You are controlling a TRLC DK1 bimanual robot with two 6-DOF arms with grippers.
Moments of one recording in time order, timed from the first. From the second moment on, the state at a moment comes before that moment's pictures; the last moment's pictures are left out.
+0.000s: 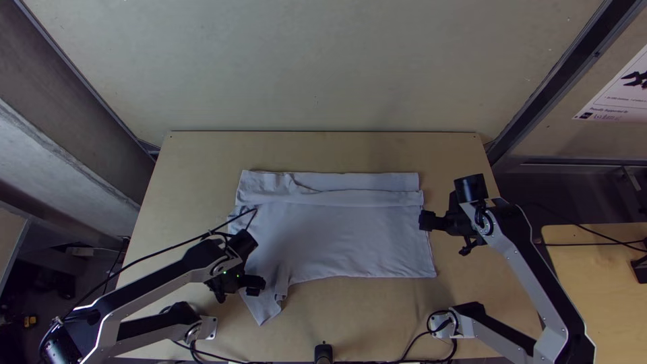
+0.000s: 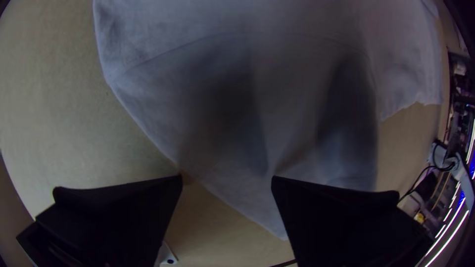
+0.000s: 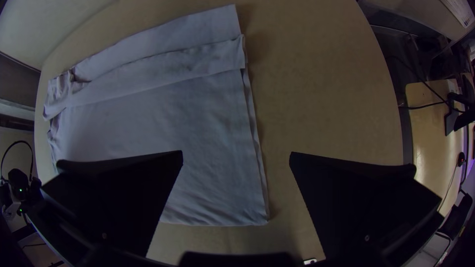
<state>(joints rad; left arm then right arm) -0.69 1.18 0.65 -0.98 0.16 -0.58 0.22 1.13 1.00 -1.03 0.01 0.33</state>
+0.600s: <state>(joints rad) -0.66 1.14 0.68 -0.95 0.11 -0.53 0.20 1.25 0.73 -1.02 0.01 0.33</state>
